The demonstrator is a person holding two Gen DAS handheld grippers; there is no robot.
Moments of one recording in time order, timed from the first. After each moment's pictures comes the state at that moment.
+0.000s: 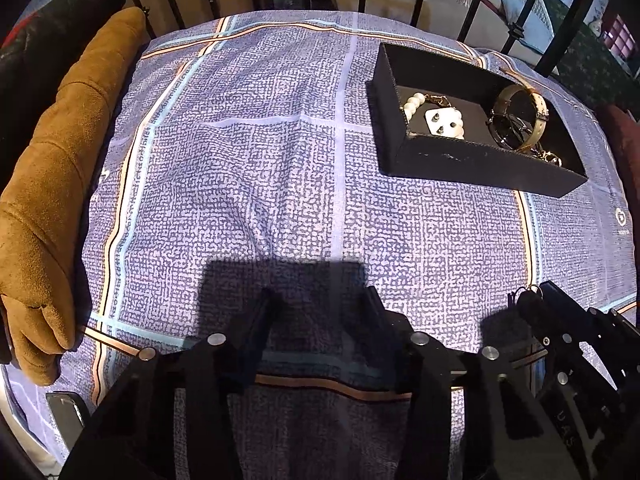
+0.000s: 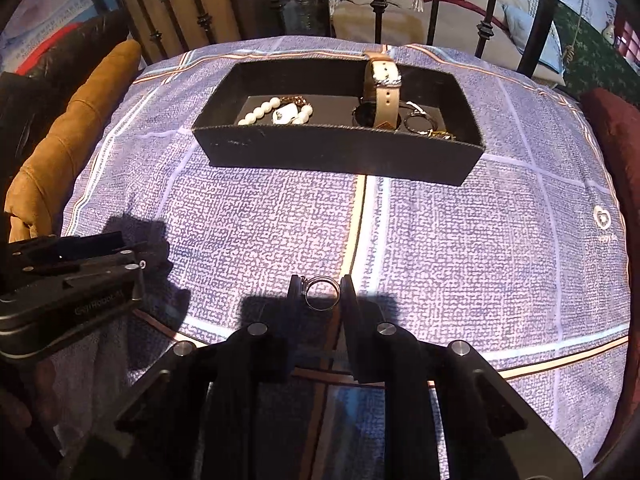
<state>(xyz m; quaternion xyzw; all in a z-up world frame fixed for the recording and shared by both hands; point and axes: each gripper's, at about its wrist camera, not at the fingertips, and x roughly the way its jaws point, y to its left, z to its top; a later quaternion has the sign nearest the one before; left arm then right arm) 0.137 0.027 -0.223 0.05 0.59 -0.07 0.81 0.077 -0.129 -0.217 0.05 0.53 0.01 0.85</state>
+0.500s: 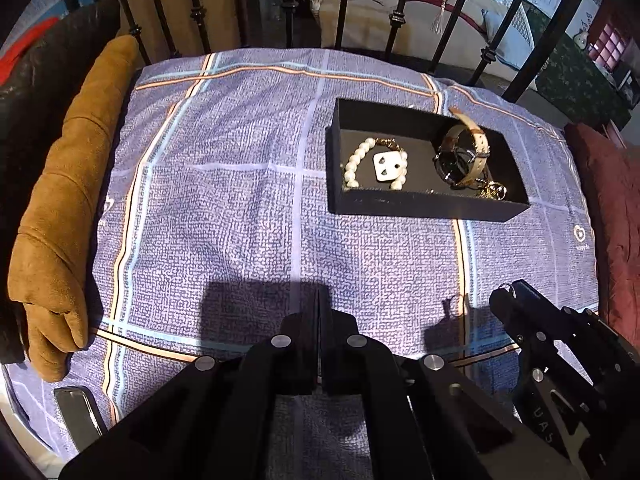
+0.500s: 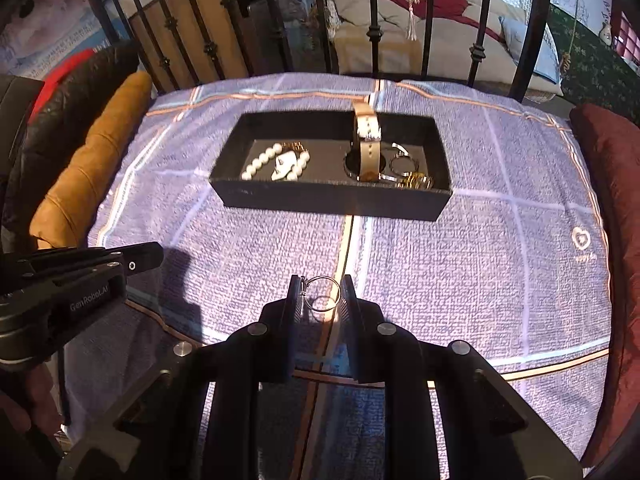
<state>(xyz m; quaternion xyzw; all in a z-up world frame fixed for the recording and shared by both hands) 0.128 0.004 -0.168 0.03 0.57 -0.09 0.82 0.074 -0.146 -0.173 0.07 0.50 0.02 0.86</state>
